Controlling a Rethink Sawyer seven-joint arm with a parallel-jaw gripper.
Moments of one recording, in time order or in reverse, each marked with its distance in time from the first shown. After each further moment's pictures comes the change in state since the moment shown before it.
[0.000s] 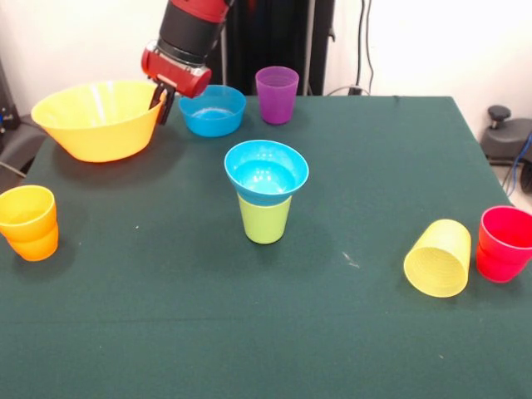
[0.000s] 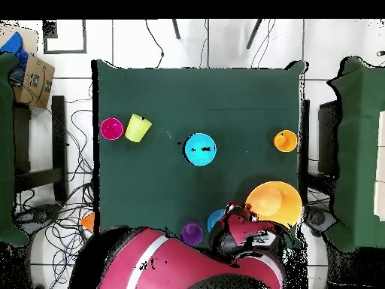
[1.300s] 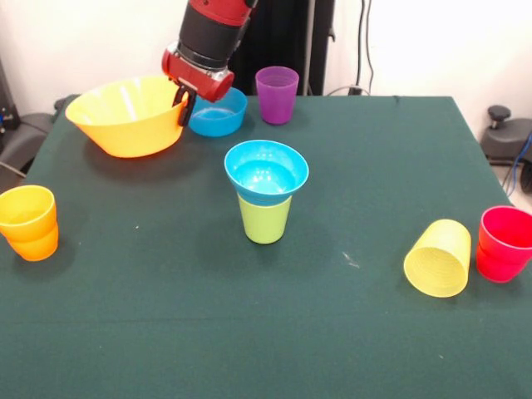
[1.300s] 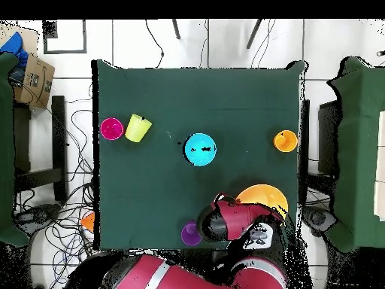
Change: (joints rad) arm -0.011 -0.127 0.144 -0.020 0.012 0.301 0.000
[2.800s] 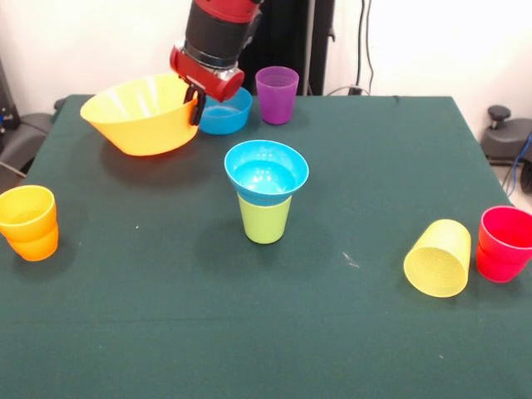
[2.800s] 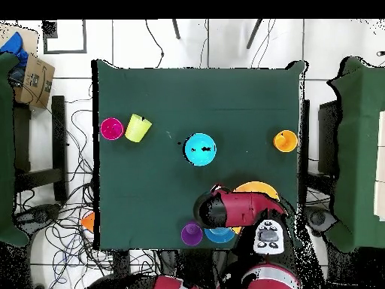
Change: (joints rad) arm -0.057 -0.095 0.116 -0.012 0.062 0.201 0.000
